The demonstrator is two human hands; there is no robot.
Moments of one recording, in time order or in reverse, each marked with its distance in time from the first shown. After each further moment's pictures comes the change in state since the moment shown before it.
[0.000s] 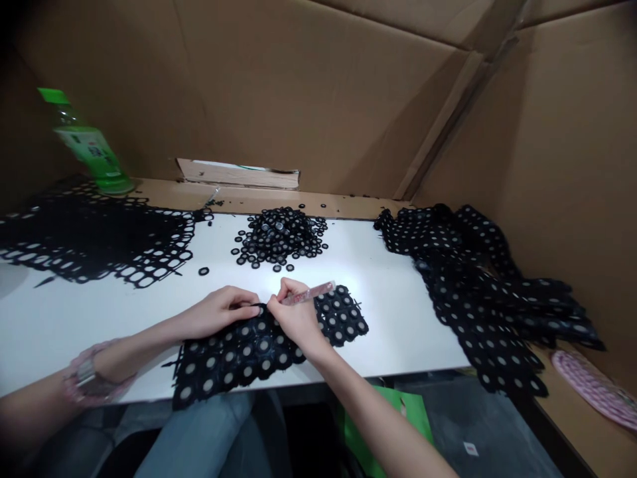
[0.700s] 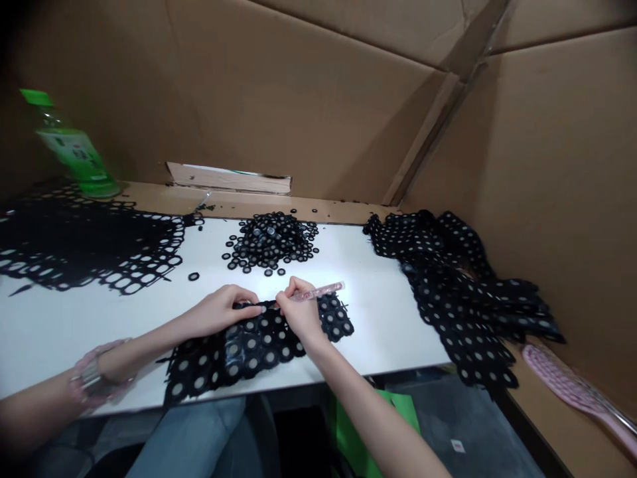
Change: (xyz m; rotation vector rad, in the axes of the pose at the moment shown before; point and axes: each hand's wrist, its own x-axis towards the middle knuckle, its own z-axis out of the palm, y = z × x) left_hand 0.013 0.012 0.004 0.083 0.083 -0.042; right_hand 0.005 0.011 -0.015 0.230 0.111 0.082
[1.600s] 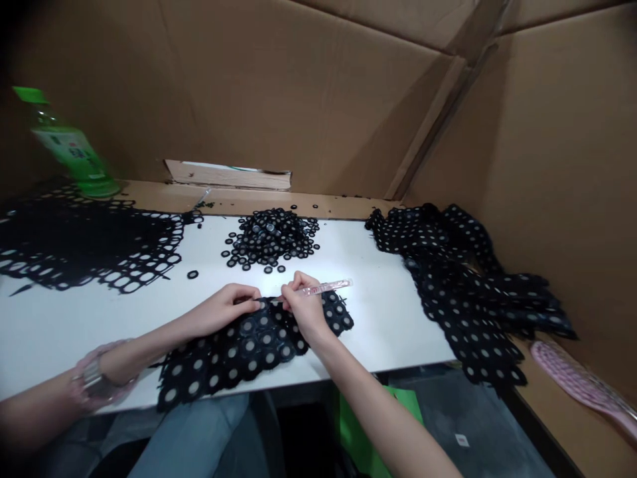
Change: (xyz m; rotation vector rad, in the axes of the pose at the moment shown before) left_hand 0.004 0.002 0.005 -0.223 -0.010 0.030; right_hand 0.003 -0.003 -0.003 0.193 -0.027 0.054
